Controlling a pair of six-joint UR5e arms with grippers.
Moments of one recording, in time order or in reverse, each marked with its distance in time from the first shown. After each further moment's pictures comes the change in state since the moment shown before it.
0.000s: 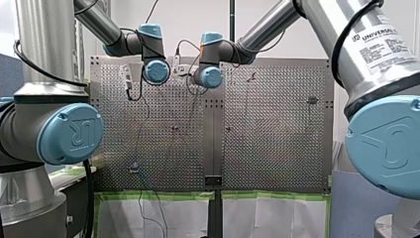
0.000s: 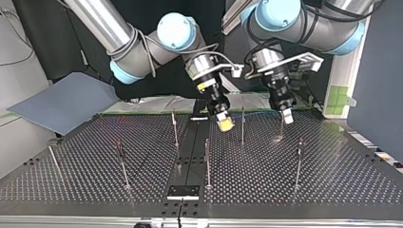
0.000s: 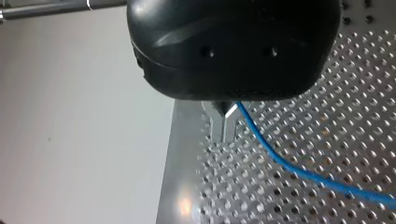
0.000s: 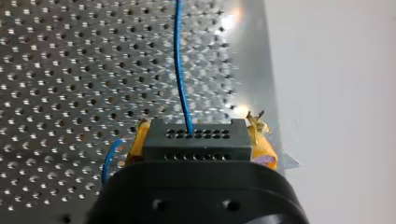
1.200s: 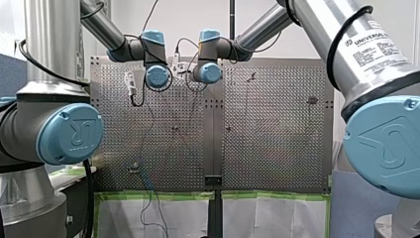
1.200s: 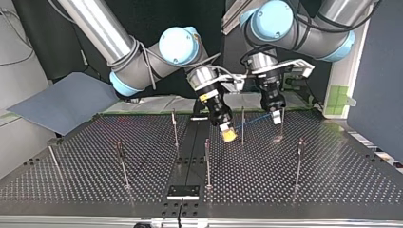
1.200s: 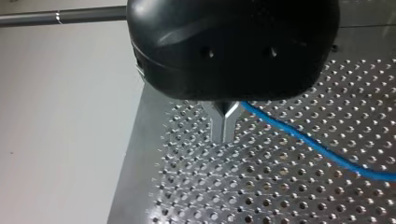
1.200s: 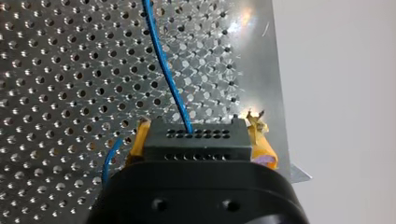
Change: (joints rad) left arm 0.000 -0.059 0.004 -0.040 0.061 -0.037; right arm -0.012 0.044 -0.127 0.114 -0.022 0.023
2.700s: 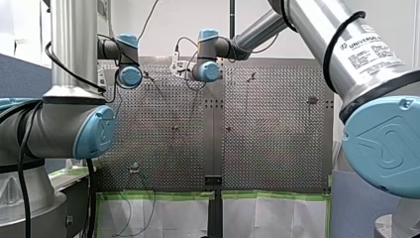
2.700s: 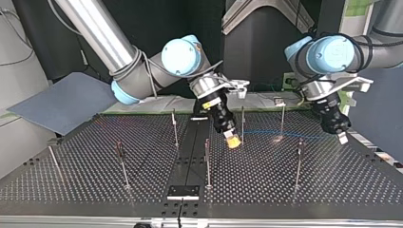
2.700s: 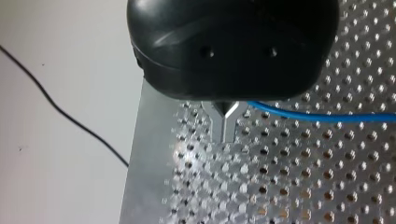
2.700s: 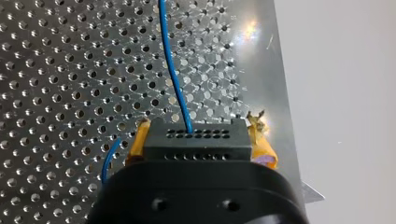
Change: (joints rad) left arm 0.382 -0.002 0.045 -0.013 0.152 -0.067; right arm -0.009 0.051 -0.103 0.061 -0.049 0.031
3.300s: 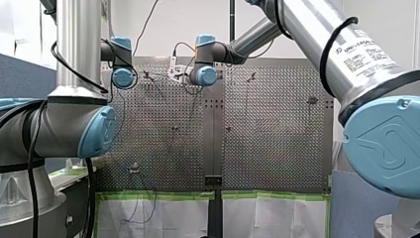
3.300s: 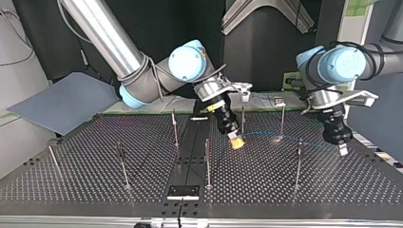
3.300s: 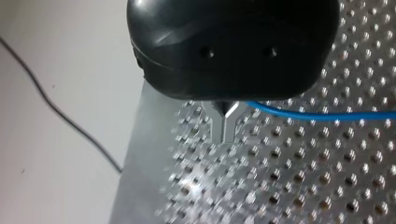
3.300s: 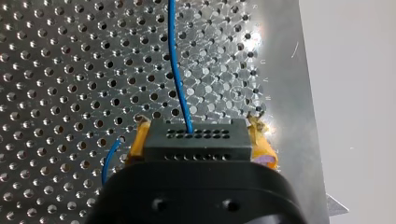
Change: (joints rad) left arm 0.064 -0.043 0.035 0.025 0.185 -0.050; right arm 0.004 0.049 -0.046 0.012 -0.005 0.001
